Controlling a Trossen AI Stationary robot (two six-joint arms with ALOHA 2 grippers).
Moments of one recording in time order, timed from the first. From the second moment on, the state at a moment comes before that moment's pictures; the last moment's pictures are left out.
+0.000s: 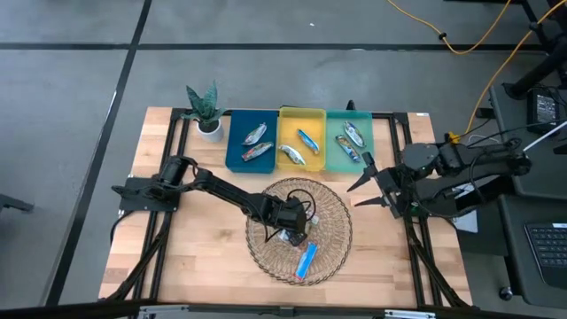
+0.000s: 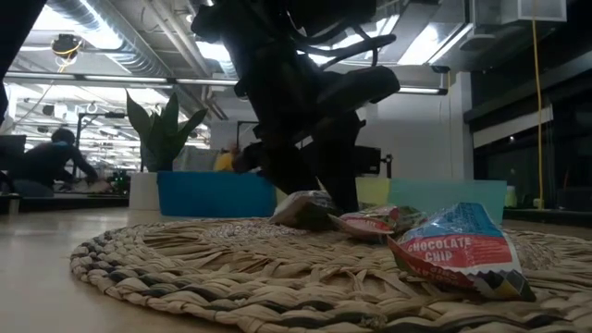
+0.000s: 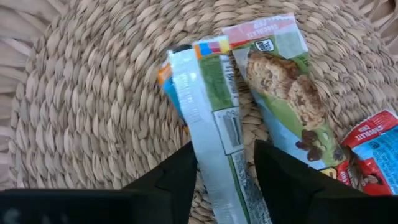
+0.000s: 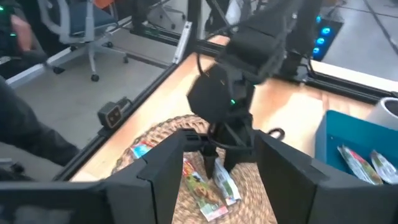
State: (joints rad) left arm -0.25 2.09 1.44 -0.44 -0.21 -0.90; right arm 0.18 0.82 0.92 -0.48 -0.18 -0.16
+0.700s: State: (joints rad) left arm -0.25 2.09 1.44 -0.39 -0.18 -0.98; right arm 0.15 0.23 0.26 -0.02 -0.02 0.06
